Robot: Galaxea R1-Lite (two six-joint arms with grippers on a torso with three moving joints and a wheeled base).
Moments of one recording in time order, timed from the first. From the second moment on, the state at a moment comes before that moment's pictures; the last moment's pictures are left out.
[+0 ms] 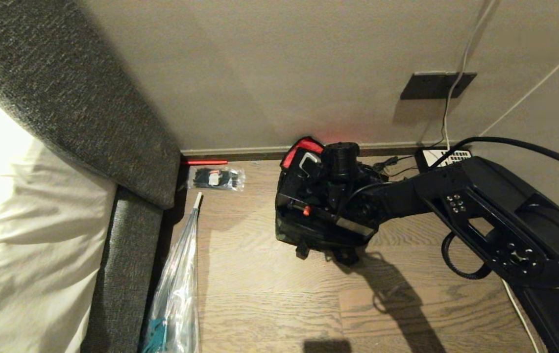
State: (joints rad) left arm 0.00 0.00 0.00 0.01 0.01 0.00; right arm 0.55 2.43 -1.75 -0.50 -0.73 -0.99
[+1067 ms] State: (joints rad) left arm 0.00 0.00 0.00 0.01 0.01 0.00; right arm 0.53 2.59 -1.86 -0.54 -0.71 -0.99
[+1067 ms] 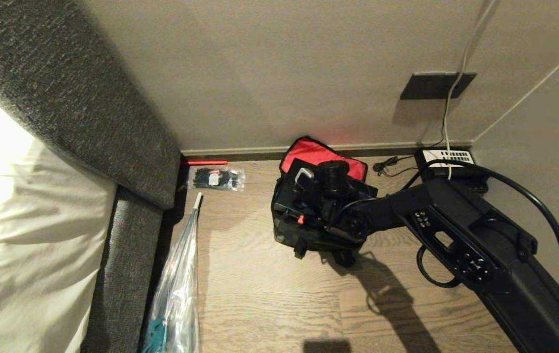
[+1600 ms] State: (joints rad) left arm 0.00 0.00 0.00 0.01 0.01 0.00; right arm 0.51 2.65 -1.88 -0.53 -0.67 -0.98
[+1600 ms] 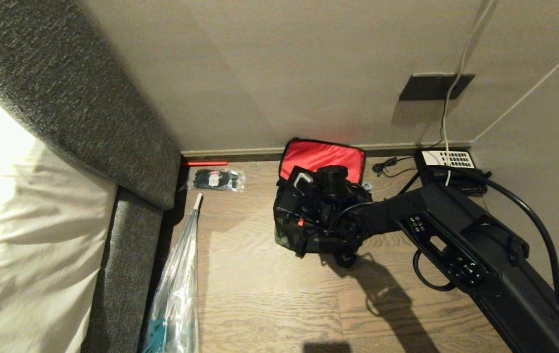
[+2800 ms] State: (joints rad) left arm 0.00 0.00 0.00 0.01 0.01 0.00; right arm 0.37 2.07 -1.27 -0.12 -0.36 -0.11
